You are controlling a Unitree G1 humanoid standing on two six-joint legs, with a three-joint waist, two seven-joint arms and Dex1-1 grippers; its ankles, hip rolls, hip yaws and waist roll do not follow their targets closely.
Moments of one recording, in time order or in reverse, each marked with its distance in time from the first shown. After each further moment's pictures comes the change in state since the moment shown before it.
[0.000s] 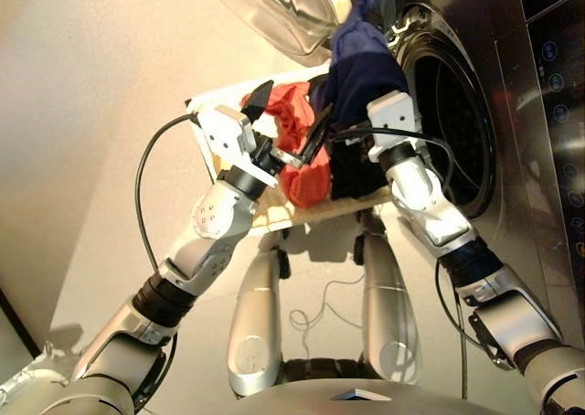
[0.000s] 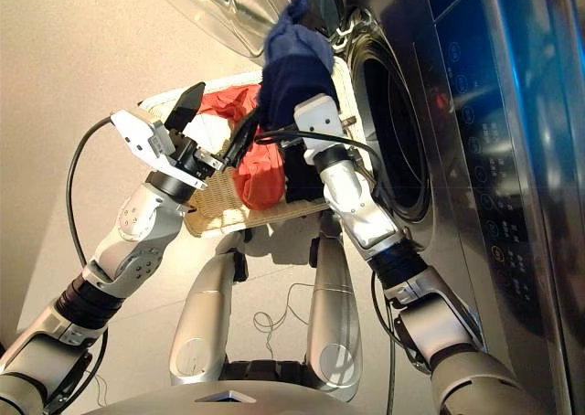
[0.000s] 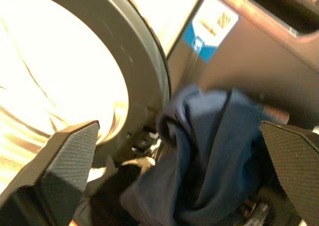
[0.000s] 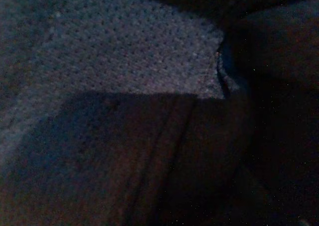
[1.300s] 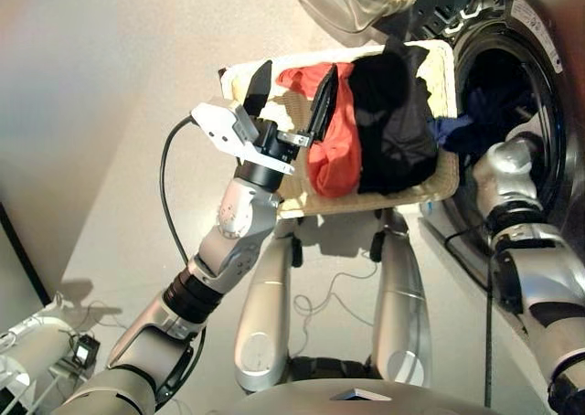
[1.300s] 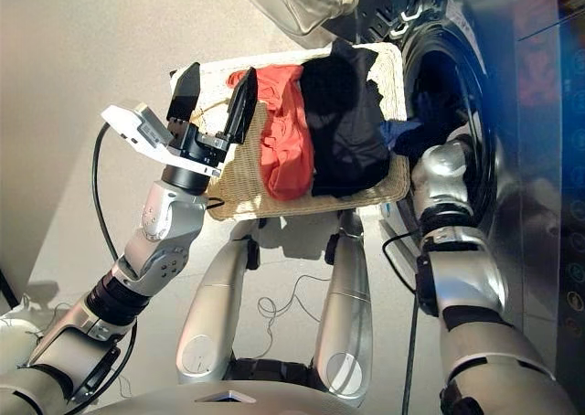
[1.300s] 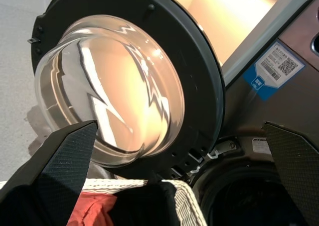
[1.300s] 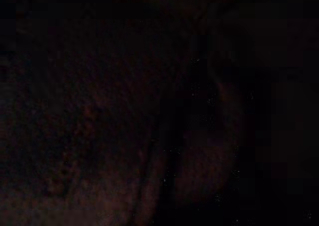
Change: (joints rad) left arm -0.053 -0.055 -0.054 0.004 -0.004 -0.095 0.110; right arm -0.341 -0.195 -0.375 0.829 0.339 -0.146 -0.410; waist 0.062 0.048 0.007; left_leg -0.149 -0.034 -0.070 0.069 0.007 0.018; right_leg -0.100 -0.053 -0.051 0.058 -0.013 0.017
